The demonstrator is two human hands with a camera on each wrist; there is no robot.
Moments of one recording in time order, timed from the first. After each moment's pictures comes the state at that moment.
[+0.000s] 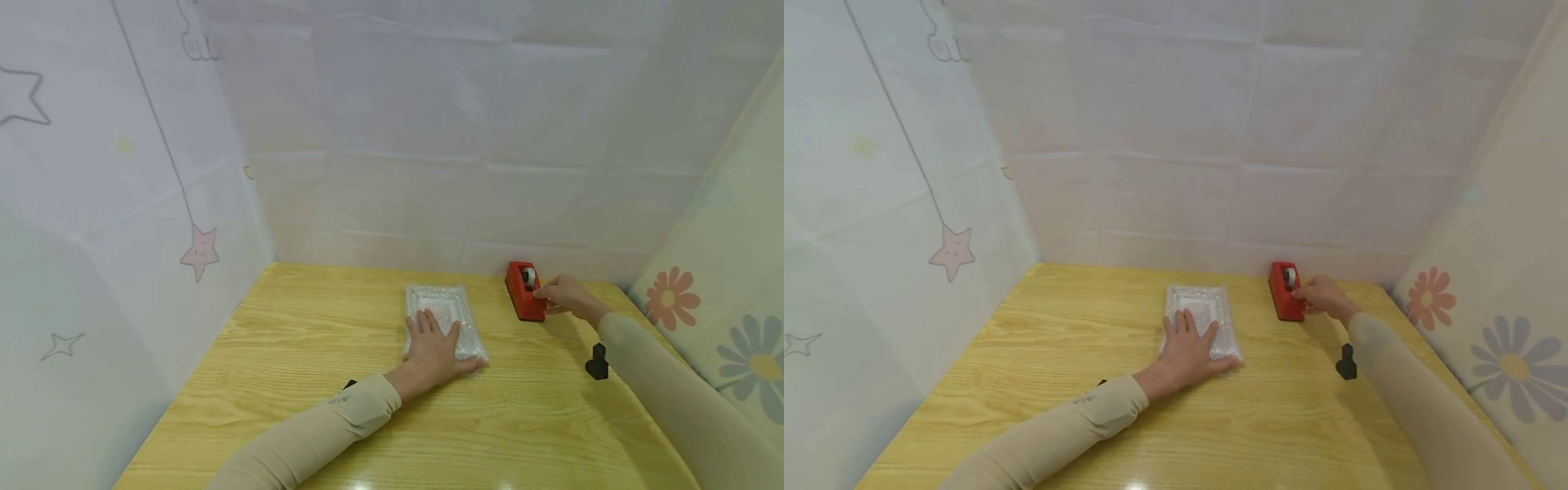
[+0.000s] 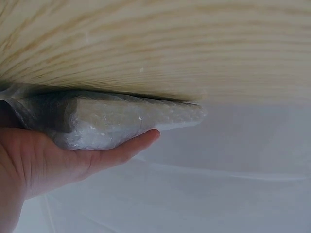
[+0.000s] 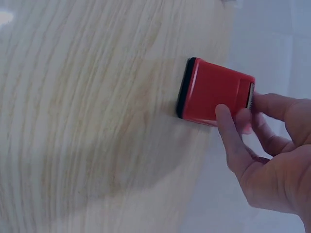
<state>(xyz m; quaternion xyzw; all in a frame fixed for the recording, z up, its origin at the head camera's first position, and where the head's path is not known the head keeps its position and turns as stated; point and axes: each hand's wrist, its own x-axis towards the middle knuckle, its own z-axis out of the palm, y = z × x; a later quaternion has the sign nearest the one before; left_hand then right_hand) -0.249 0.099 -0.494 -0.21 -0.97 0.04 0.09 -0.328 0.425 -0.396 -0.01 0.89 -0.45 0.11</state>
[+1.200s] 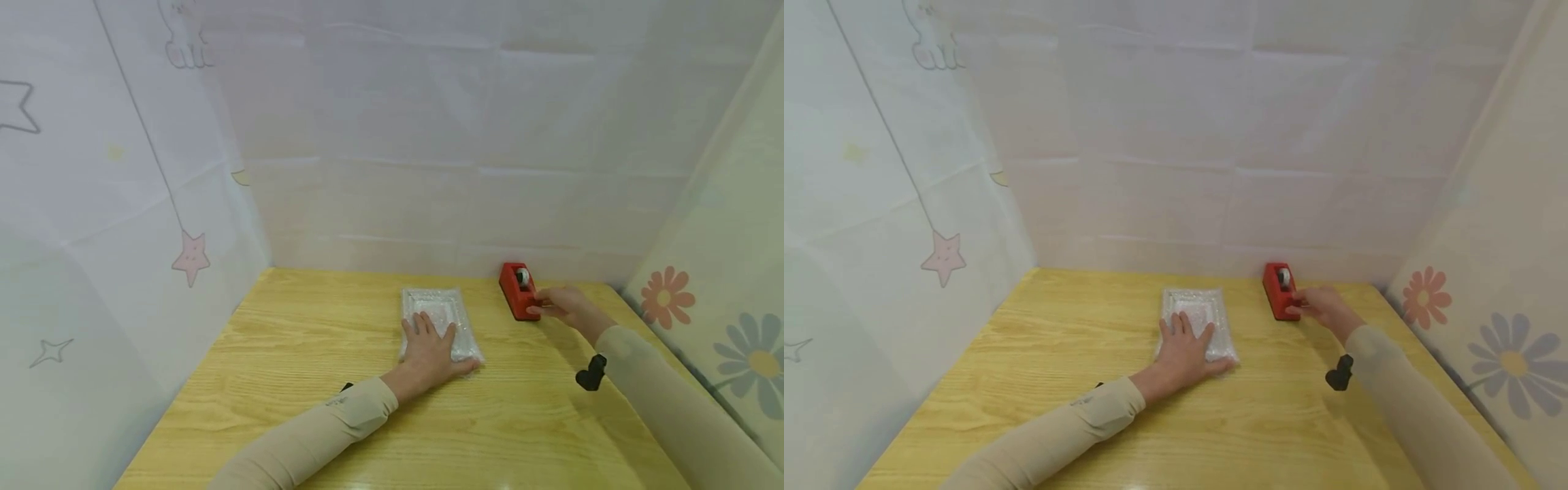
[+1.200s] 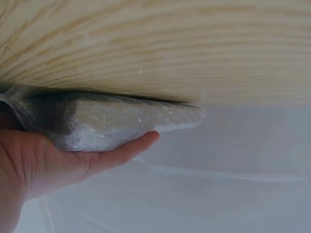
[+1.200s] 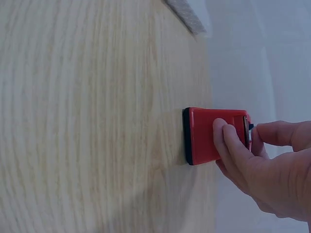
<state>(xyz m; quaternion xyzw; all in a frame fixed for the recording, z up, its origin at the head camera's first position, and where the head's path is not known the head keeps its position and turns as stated) -0.257 0.093 -0.498 -0.21 -0.97 0.04 0.11 -0.324 0.411 -0.405 0.13 0.67 -0.72 0.11</state>
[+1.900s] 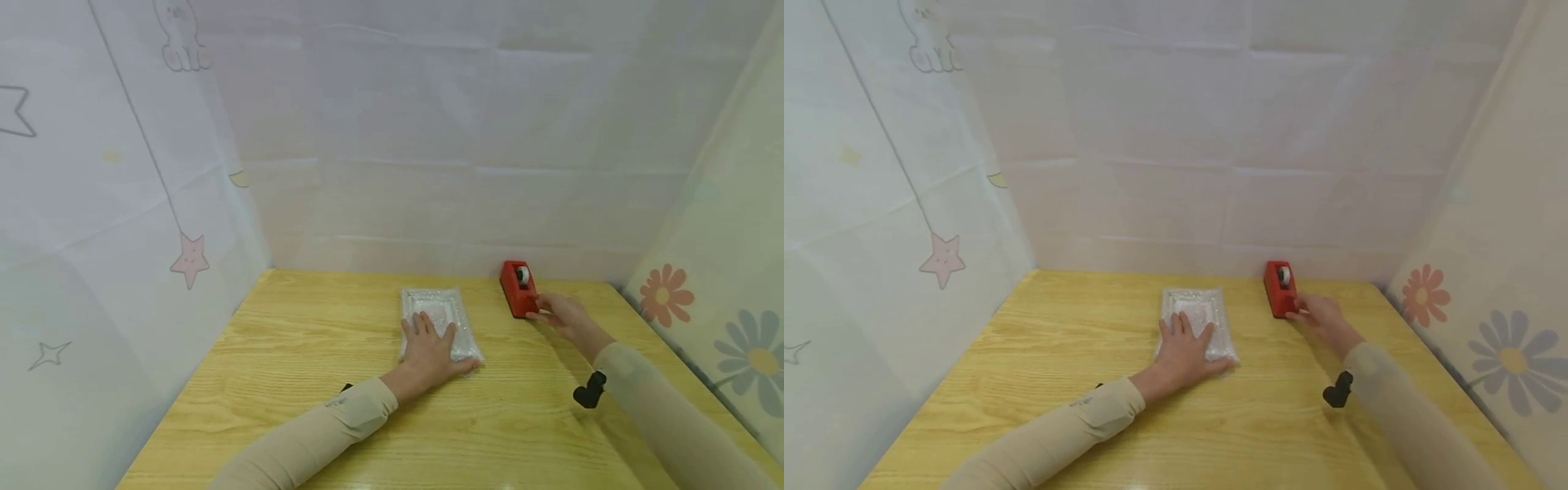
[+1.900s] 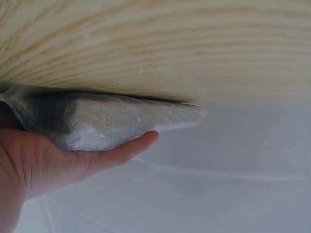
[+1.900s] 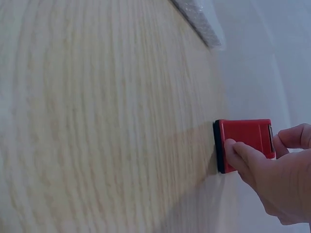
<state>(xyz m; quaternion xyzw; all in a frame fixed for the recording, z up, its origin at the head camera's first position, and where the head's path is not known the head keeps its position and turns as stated) -0.258 0.091 -0.499 -0.22 -0.97 0.04 0.11 -0.308 0.405 -0.427 0.14 0.59 -0.79 0.05</state>
